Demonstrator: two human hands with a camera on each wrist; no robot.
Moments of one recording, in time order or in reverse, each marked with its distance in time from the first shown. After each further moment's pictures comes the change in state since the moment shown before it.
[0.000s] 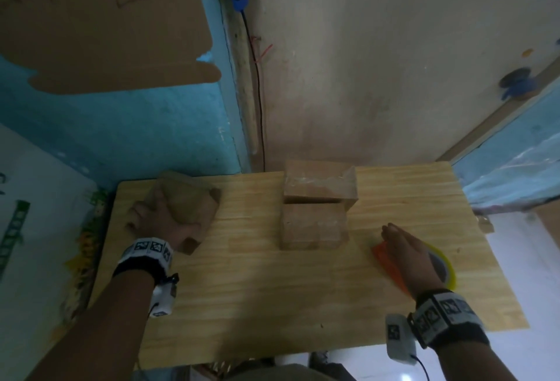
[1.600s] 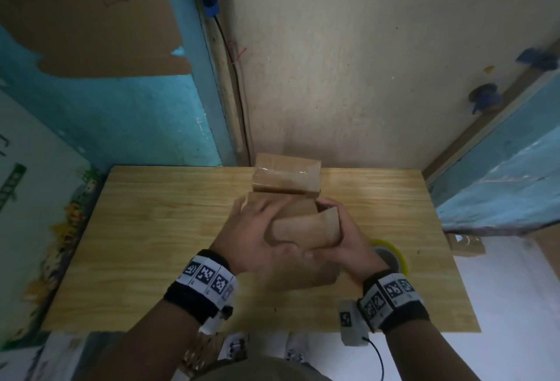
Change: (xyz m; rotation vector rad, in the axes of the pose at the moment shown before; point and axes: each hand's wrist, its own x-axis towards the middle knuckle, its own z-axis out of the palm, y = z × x) left_hand -0.223 0.155 0.031 -0.132 -0.063 0.916; right_hand -0.048 -0.054 -0.018 0.047 -0.551 -0.353
